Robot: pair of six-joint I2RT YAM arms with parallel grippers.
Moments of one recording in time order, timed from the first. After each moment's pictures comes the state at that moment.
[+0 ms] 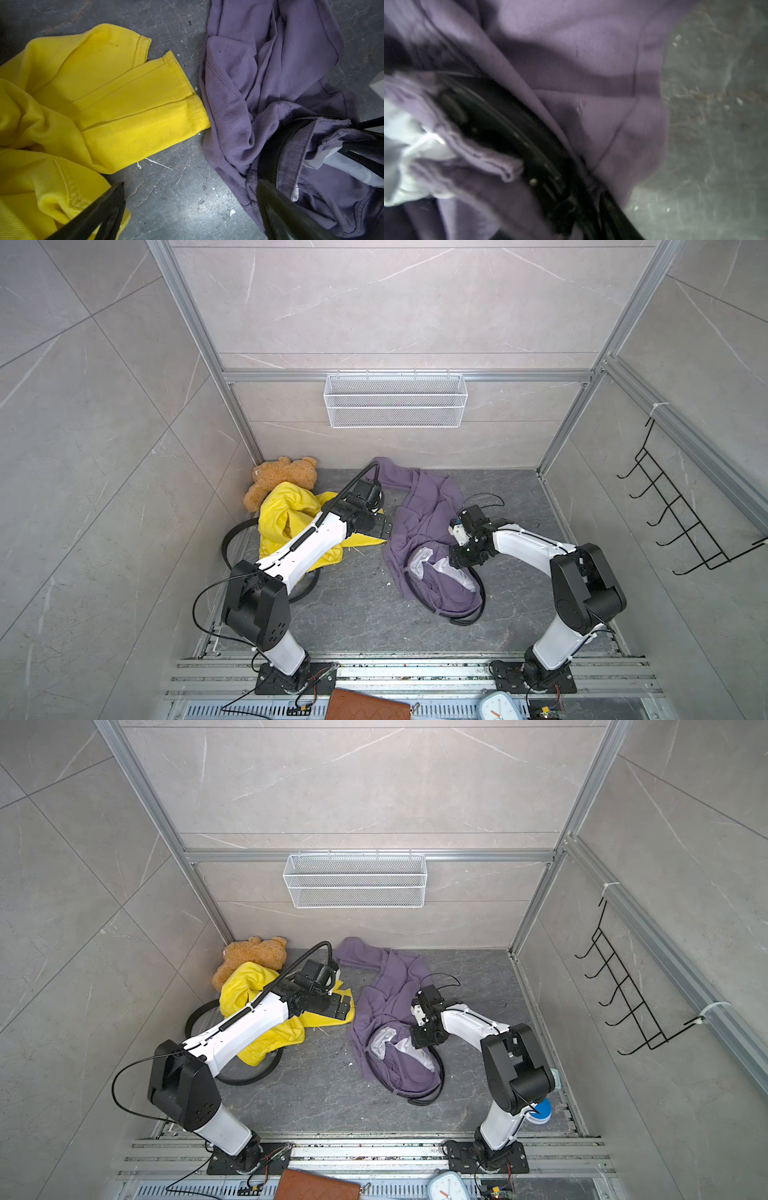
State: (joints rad) left arm -0.55 1.63 1.38 -0.75 -0.07 -0.20; right arm 0.38 1.72 1.06 -0.64 -0.14 0.08
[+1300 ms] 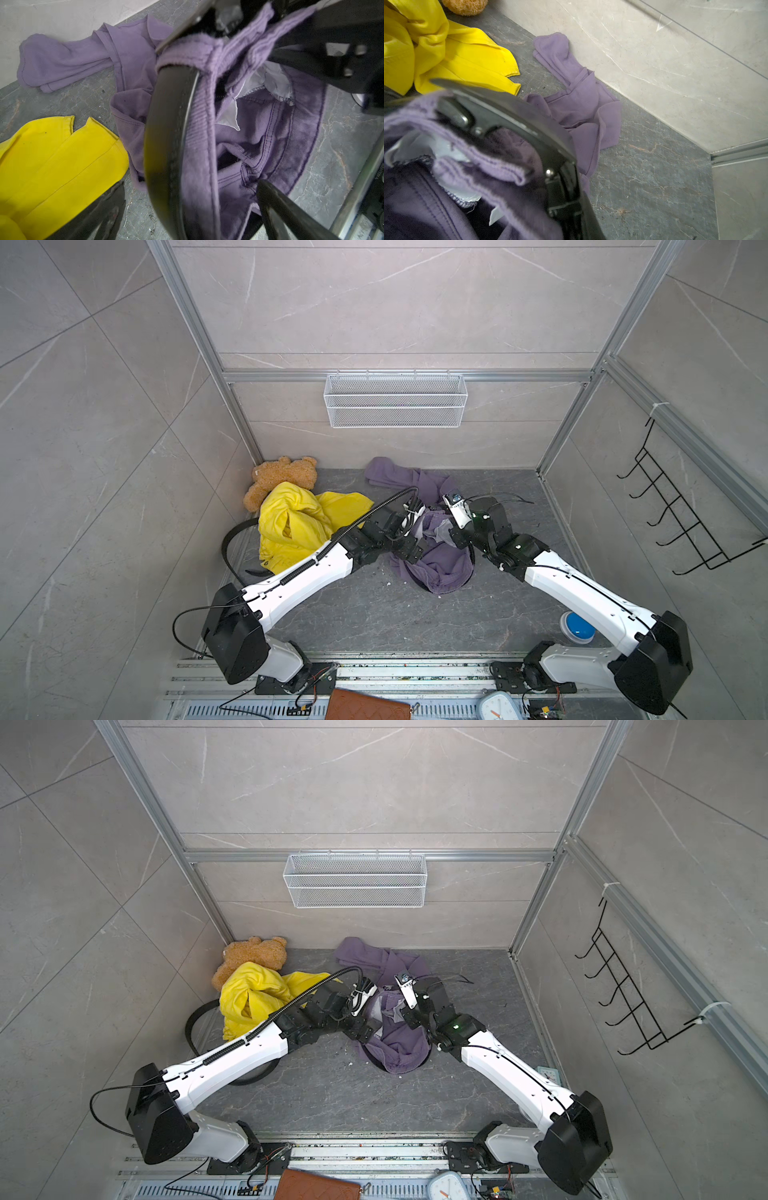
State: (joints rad) left arm -0.83 1.45 1.21 -0.45 -0.04 -0.05; right arm 0.61 1.26 1.03 -0.33 0.21 -0.20
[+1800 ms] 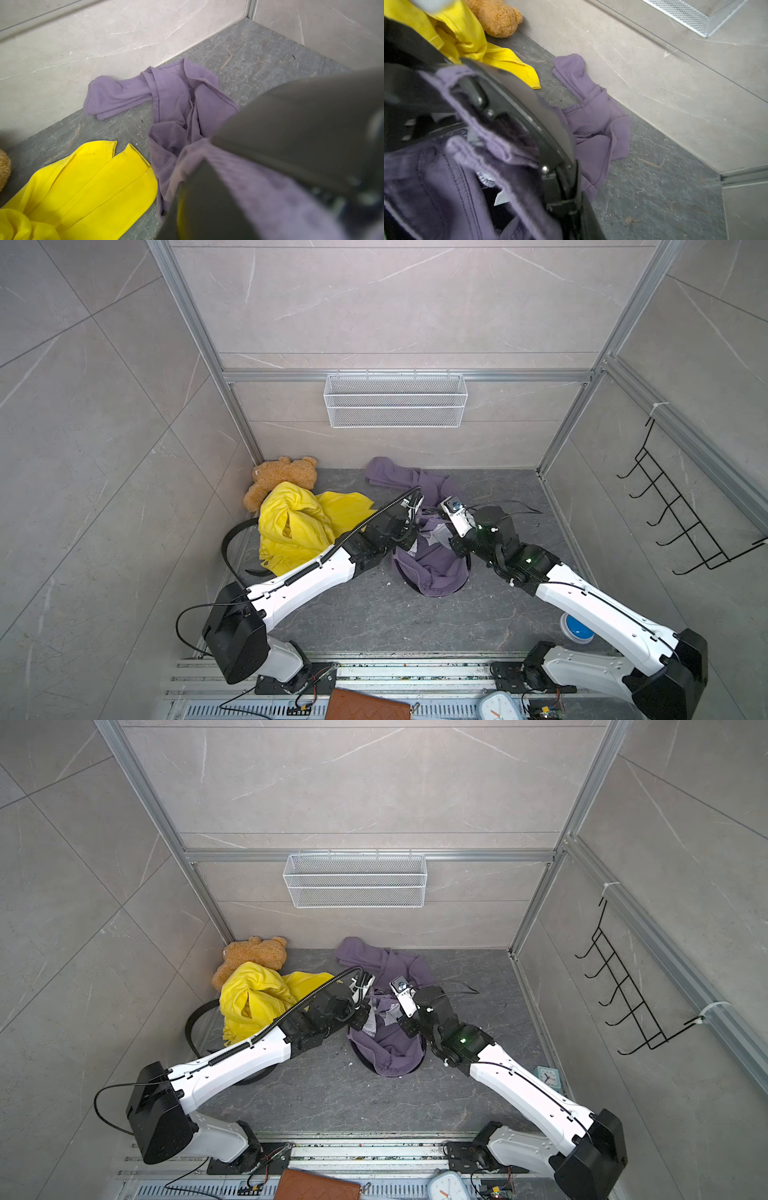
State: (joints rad) left arm -0.84 1.44 1.12 -0.21 -0.23 0.01; right arm 0.68 1.15 0.99 -0.33 0.19 -0.20
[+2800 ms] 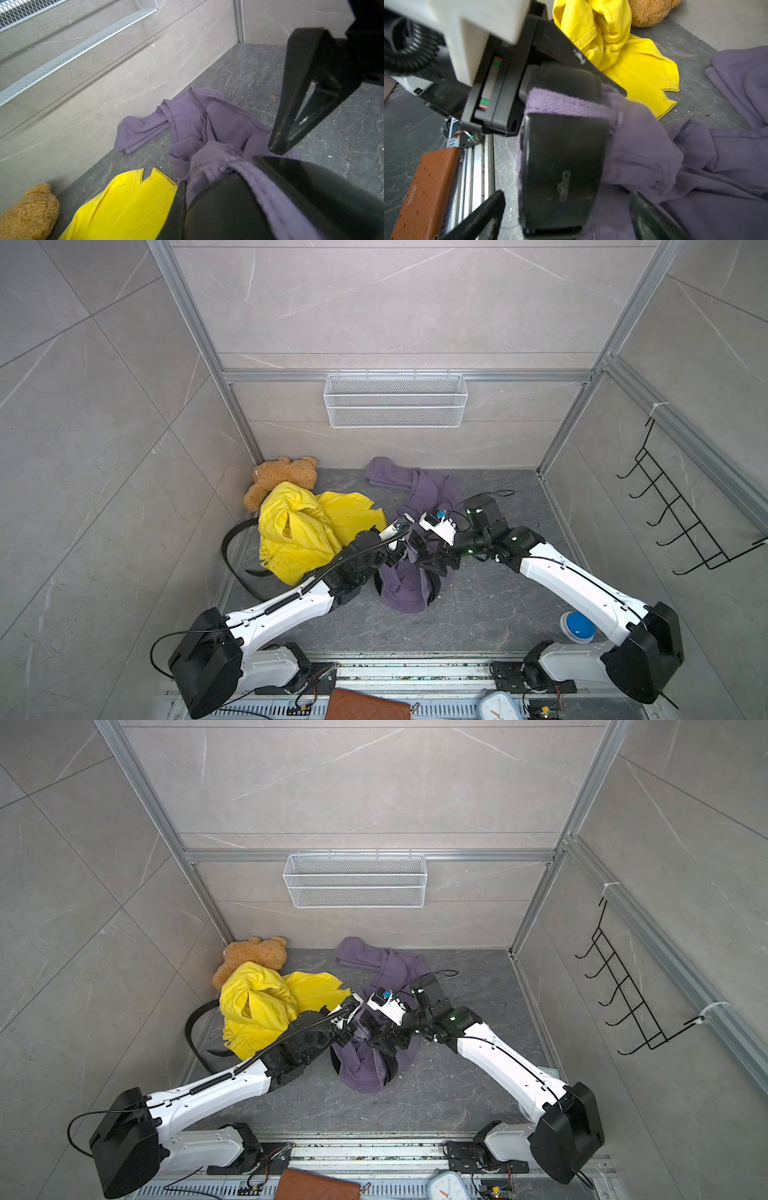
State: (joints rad) left arm -0.84 1.23 0.75 0.22 -0.21 0.31; right arm 0.57 1.34 1.10 -0.48 -0.64 -0.32
